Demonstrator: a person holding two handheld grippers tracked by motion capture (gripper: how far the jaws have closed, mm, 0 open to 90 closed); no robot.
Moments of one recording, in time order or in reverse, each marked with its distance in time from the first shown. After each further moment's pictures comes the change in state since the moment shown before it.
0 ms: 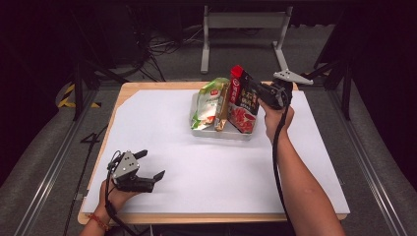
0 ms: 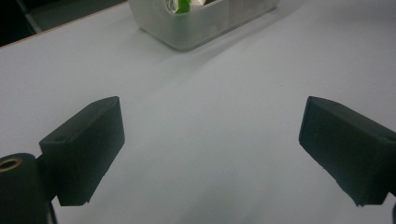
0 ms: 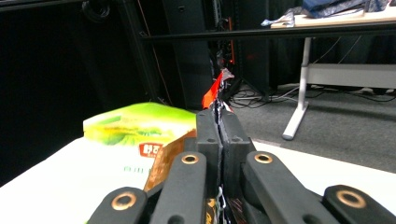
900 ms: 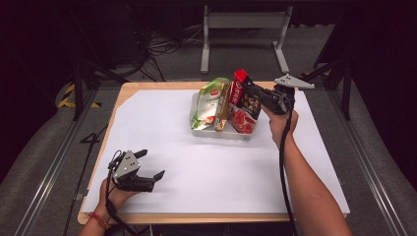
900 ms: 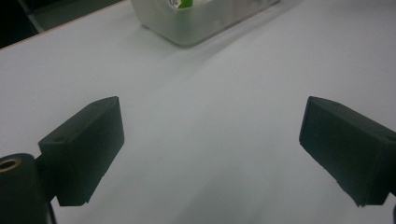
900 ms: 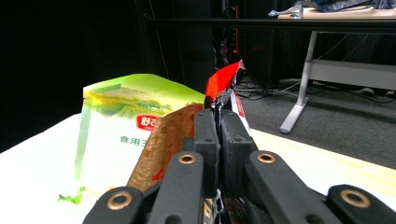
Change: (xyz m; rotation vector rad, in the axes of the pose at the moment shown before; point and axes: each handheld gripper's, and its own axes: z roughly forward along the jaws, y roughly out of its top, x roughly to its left) left arm 0.001 -0.002 0.001 0.013 0.014 0.020; right arm -0.004 -0.009 -0.009 0.048 0.017 -0.070
